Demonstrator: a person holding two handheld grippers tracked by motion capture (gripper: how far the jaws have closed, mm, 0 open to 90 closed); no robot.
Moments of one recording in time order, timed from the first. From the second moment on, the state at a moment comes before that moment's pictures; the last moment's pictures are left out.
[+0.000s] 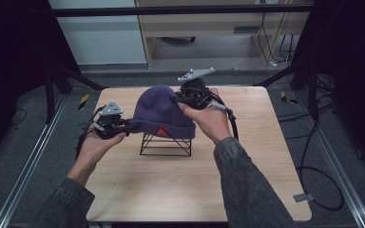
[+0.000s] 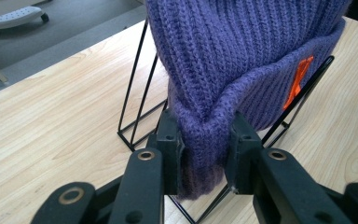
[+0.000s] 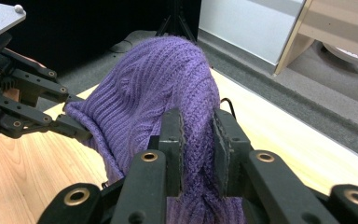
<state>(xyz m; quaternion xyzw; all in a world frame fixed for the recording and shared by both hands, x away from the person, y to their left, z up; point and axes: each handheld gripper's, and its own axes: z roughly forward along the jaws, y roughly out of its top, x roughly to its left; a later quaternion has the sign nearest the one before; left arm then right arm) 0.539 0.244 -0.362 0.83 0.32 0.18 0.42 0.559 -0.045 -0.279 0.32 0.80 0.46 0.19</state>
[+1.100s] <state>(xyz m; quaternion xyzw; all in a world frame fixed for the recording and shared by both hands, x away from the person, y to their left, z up) 0.536 0.247 -0.389 0.83 0.33 0.17 0.42 0.554 -0.039 -0.299 0.31 0.82 0.44 0.18</state>
